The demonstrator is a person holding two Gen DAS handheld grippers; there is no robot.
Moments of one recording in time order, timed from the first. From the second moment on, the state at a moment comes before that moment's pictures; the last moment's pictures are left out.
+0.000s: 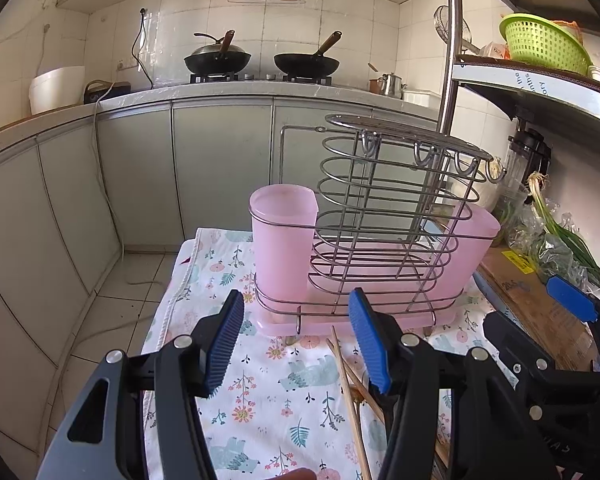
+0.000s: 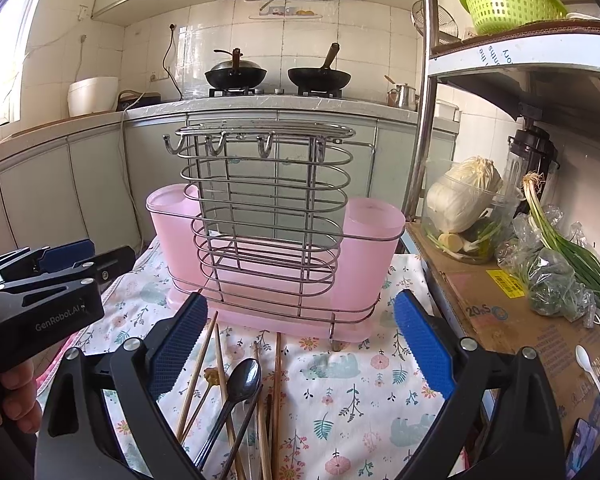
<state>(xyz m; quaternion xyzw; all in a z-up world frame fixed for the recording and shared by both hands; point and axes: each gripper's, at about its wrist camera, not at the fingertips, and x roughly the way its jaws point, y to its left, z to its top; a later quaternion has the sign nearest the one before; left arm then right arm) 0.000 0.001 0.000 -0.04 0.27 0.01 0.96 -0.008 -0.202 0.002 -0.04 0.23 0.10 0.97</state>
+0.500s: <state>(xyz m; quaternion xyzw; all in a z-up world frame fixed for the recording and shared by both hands) -0.002 0.002 0.002 -0.04 0.27 0.01 0.96 -0.008 -0.202 0.002 -0.04 0.23 0.10 0.97</state>
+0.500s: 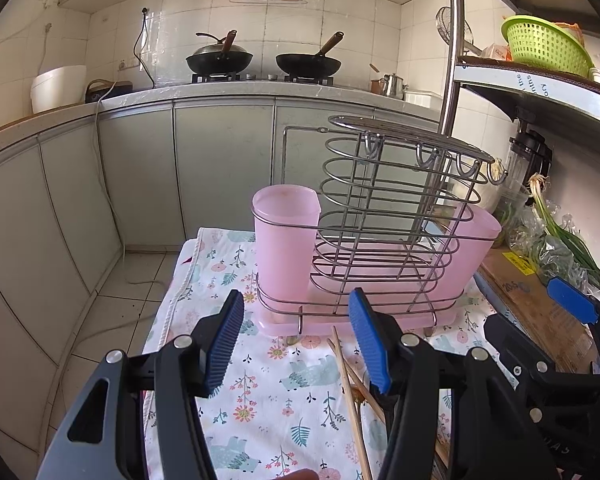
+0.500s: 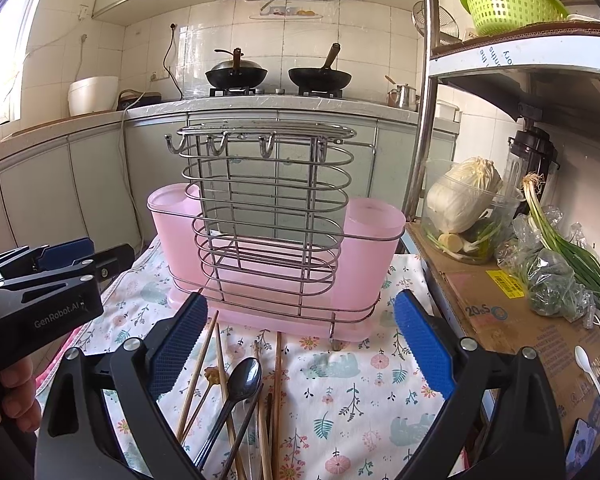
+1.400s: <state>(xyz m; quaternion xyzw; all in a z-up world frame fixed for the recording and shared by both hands) -0.005 0.008 0.010 -0.04 0.26 0.01 0.96 -0.013 -0.199 0.007 -0.05 0.22 0.10 0.97</state>
